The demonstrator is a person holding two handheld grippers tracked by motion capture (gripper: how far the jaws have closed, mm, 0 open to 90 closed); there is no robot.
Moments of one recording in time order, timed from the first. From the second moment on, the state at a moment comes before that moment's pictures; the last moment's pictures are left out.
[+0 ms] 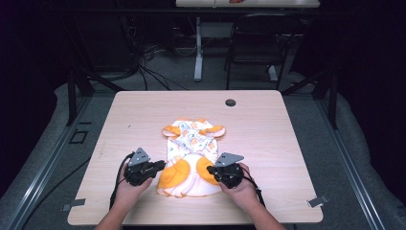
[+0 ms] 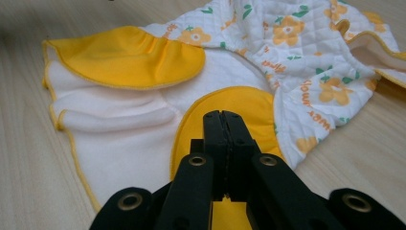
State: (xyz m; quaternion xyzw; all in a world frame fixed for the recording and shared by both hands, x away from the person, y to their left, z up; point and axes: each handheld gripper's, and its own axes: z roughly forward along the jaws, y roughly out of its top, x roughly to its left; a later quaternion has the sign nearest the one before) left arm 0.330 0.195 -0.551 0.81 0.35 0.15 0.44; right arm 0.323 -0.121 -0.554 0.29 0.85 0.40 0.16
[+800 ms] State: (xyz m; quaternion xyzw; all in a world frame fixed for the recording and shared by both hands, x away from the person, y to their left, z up) left arm 0.348 0.174 -0.576 0.85 0.34 0.11 0.39; right arm 0.346 -0.125 -0.575 0.31 0.87 0.36 0.11
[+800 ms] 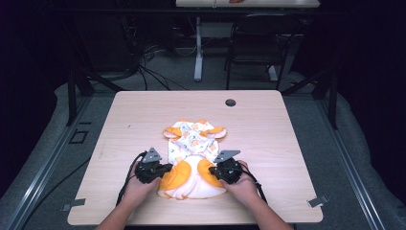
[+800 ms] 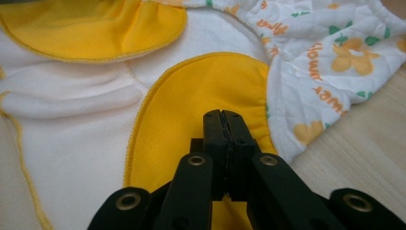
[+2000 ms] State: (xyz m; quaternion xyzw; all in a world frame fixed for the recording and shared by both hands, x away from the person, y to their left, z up) left arm 0.316 0.167 -0.557 0.88 0.29 0.07 0.36; right arm 0.313 -0.122 -0.554 0.24 0.91 0.32 0.05
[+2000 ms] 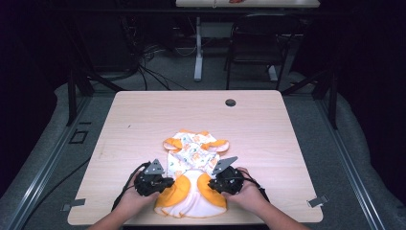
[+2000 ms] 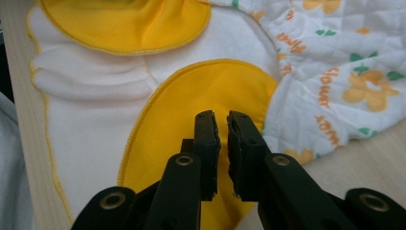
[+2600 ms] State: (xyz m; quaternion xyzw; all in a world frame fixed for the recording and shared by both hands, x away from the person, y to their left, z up) left arm 0.395 0.166 -0.492 0.87 0.29 0.09 0.39; right arm 0.399 -0.133 -0.470 0.25 0.92 0.28 0.09
